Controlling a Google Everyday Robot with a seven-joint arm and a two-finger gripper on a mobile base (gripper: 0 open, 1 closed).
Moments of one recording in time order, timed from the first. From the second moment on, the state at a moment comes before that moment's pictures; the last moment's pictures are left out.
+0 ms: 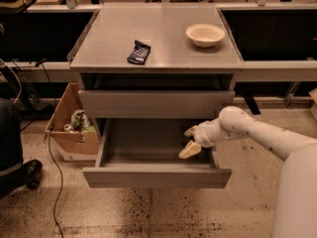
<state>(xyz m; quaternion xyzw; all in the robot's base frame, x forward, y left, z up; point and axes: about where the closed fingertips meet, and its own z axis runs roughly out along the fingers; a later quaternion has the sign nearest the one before) 0.677 -0.130 0.501 -0.56 0.75 0.15 0.30</state>
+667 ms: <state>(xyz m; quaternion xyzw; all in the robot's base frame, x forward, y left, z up) 0.700 -0.137 0.490 -0.54 0.76 0.18 0.31</state>
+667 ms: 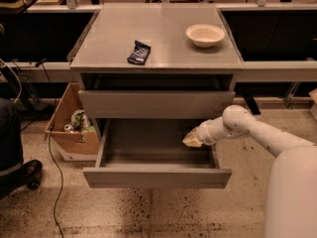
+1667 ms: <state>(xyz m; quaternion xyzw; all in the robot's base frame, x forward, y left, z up) 0.651 -0.123 0.427 -0.52 0.75 0.29 0.29</state>
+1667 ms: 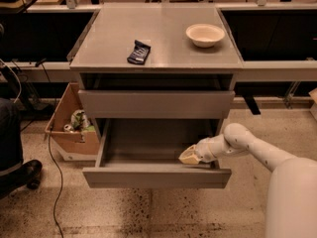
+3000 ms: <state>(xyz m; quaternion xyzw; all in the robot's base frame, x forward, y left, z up) 0.614 -0.074 0.390 -0.60 0.67 0.36 0.24</state>
